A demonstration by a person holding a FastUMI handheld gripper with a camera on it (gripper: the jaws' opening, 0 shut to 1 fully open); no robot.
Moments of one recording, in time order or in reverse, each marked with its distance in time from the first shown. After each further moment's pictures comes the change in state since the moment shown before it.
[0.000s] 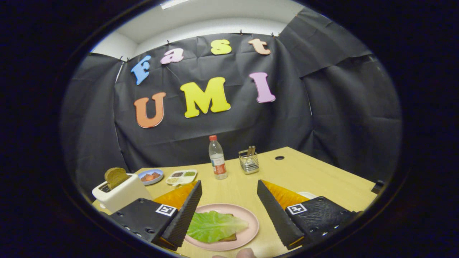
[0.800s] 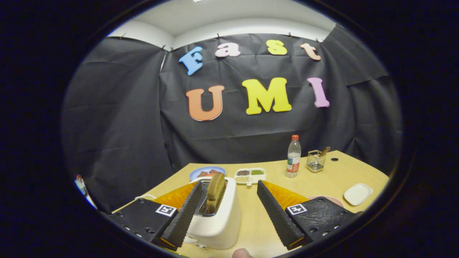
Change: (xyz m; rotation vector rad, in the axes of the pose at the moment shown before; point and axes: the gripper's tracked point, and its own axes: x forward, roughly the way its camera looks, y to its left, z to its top) arm -0.001 0.269 -0.048 -0.131 0.077 0.215
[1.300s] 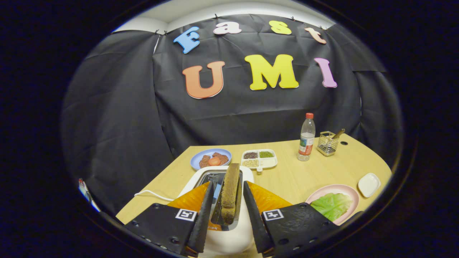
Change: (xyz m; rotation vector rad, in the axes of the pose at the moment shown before) arm 0.046 0.023 -0.016 0.048 0.173 -0.006
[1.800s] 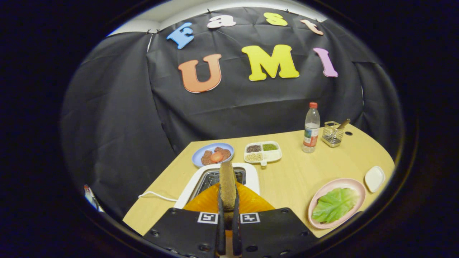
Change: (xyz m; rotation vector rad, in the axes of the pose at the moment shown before) arm 0.011 0.004 0.002 0.069 0.056 0.046
